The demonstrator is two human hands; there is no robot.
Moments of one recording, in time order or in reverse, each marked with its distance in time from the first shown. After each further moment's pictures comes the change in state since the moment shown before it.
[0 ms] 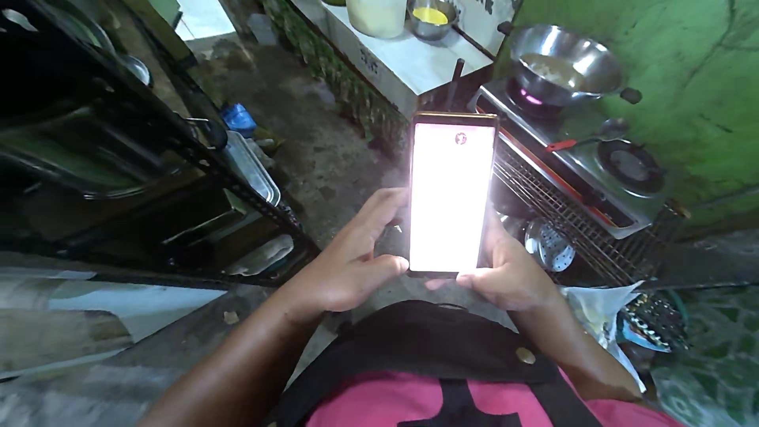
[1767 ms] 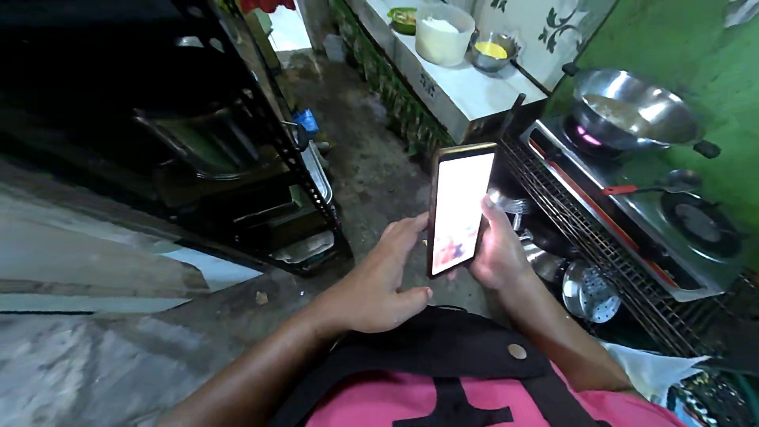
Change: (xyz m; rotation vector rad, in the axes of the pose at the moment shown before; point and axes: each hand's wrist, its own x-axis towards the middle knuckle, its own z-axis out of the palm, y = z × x) left_hand -0.050 -0.019 -0.042 0.183 0.085 -0.091; right_hand 0.107 0.038 0.037 0.017 0.312 0.228
